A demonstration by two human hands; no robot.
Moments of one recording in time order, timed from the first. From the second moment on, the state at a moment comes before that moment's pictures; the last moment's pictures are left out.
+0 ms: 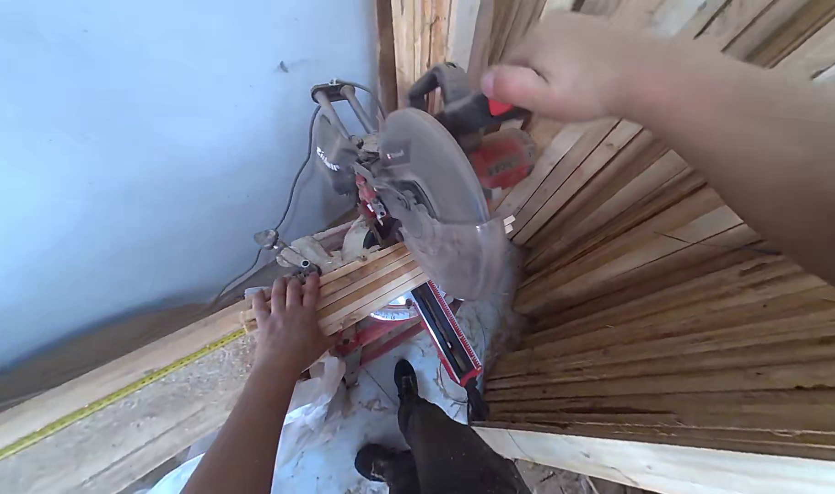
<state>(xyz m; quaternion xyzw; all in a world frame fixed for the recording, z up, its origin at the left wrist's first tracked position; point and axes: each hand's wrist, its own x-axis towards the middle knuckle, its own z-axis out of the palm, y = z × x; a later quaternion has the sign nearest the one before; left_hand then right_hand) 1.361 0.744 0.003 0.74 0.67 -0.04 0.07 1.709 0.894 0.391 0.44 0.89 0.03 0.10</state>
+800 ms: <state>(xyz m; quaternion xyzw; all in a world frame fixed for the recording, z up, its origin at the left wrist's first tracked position) 1.360 0.750 0.001 0.74 0.67 -0.05 0.07 1.773 0.766 0.235 0.42 0.89 0.15 -0.11</state>
